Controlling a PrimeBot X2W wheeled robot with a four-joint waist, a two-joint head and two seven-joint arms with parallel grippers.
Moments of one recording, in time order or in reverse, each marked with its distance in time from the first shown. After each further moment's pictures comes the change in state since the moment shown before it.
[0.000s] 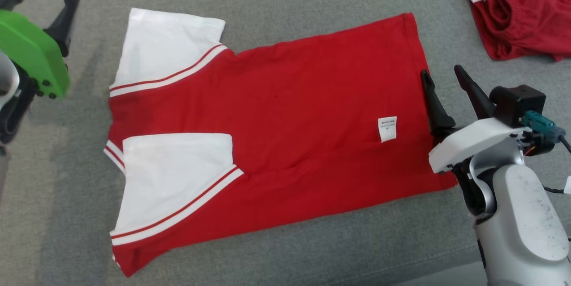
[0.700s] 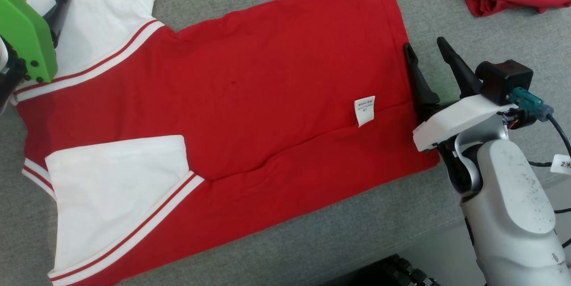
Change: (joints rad) left arm -0.170 0.050 -0.165 0.207 -0.104 -0.006 0.082; right arm -0.119 0.000 0.070 0.079 0.035 0.000 -0.067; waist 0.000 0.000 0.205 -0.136
